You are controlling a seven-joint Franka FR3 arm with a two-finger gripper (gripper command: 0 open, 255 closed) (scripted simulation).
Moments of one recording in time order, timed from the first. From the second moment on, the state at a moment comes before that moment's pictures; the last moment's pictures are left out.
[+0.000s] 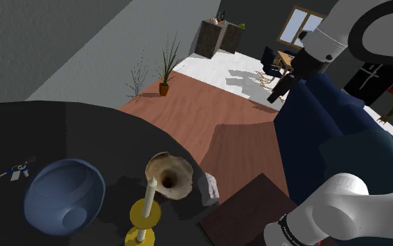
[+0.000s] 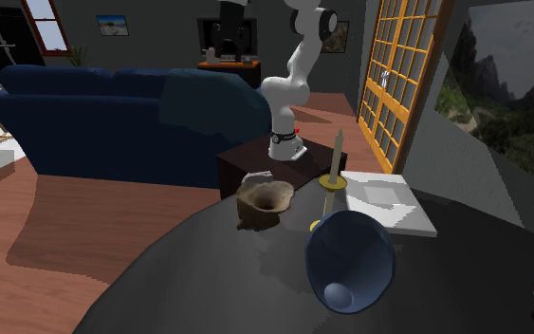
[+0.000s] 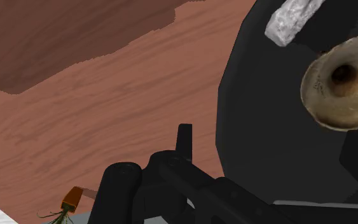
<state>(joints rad) 0.00 -0.82 0.06 -2.26 -0.01 1.64 -0.09</state>
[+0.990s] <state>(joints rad) 0.02 -0.81 0.13 -2.67 0.10 2.00 0.04</state>
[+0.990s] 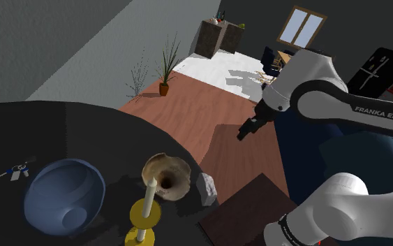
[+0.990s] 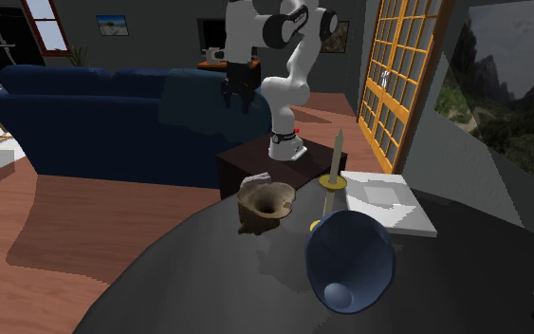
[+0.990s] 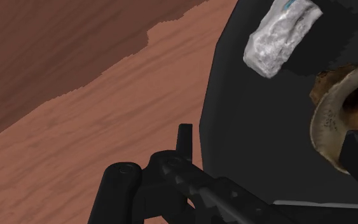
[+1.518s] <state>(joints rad) 0.05 -0.66 0.19 -2.83 0.19 2.28 0.11</state>
